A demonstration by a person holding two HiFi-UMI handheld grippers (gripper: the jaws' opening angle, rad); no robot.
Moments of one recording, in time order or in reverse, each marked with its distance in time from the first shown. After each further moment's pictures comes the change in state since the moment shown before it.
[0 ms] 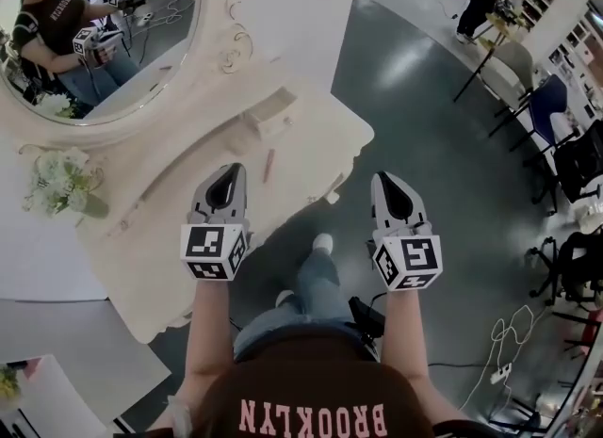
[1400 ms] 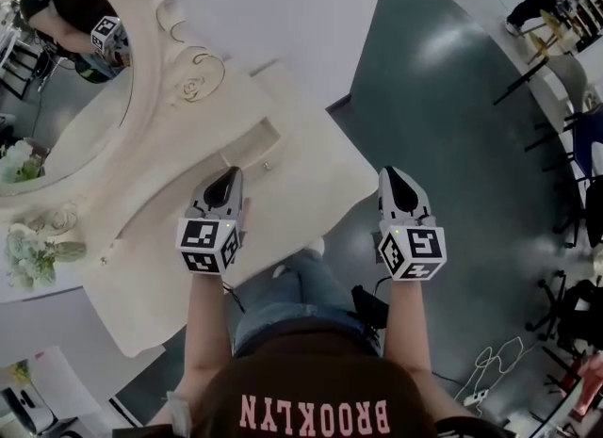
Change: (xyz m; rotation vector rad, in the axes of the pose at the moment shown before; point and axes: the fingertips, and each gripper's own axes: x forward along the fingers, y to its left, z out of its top) left arm 0.224 0.031 -0.082 -0.049 0.294 0.086; right arm 0.223 -0.161 -0.094 0.142 0.189 0.095
